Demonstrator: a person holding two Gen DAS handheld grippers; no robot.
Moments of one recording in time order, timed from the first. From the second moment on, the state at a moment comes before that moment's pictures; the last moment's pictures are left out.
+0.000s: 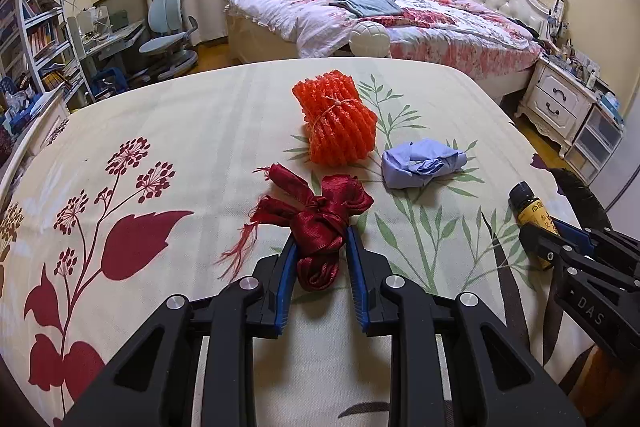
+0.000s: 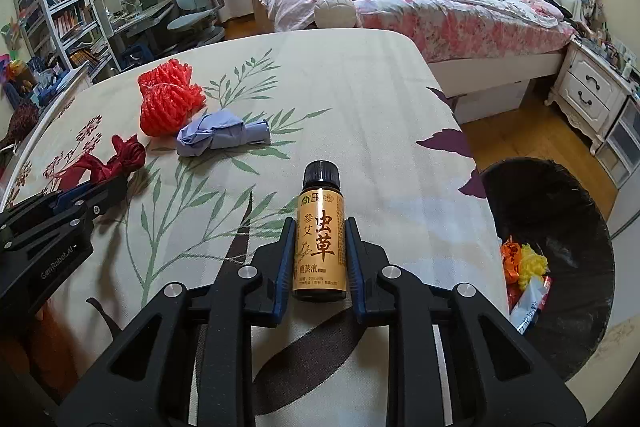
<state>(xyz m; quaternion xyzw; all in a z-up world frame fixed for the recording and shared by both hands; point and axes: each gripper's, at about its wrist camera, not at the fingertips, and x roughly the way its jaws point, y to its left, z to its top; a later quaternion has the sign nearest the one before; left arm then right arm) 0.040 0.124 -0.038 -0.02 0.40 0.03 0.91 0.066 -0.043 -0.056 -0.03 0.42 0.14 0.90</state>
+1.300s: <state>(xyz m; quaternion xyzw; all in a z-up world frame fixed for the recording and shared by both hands) 0.026 -0.015 0.000 0.01 0.34 -0.08 0.94 0.020 -0.176 -0.013 0.04 0.35 0.01 0.93</state>
